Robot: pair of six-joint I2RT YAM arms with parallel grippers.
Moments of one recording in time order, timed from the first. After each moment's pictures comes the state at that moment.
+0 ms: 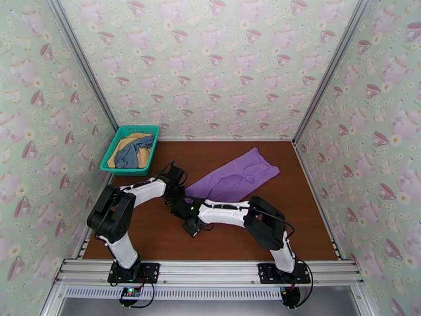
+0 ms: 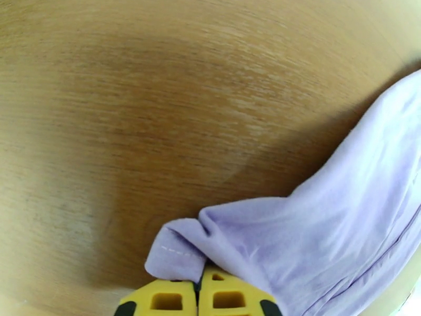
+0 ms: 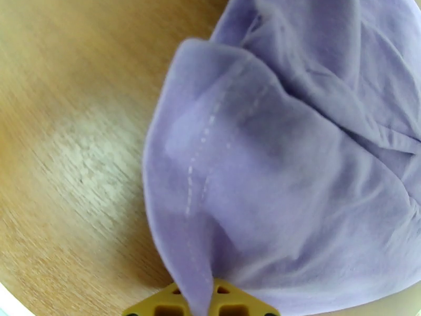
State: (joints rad) left arm -0.42 1.76 1.00 -0.49 0.02 -0.65; right arm 1.18 2.05 1.47 -0.83 0.11 0.27
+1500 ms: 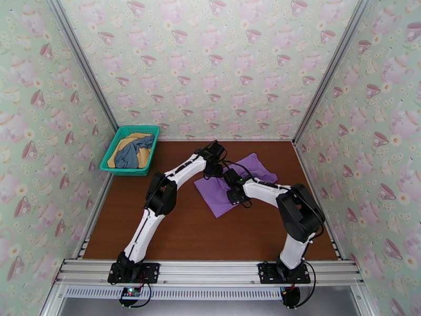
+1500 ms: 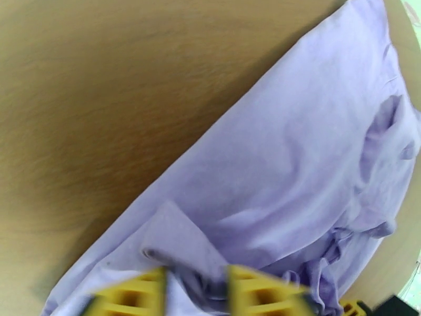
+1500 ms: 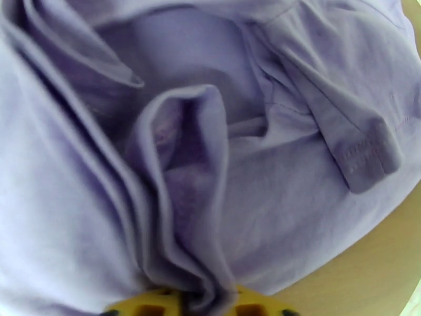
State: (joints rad) left arm -0.64 2.46 2.22 -0.89 0.07 -0.46; right arm 0.58 1.80 1.10 -0.63 0.27 0.29
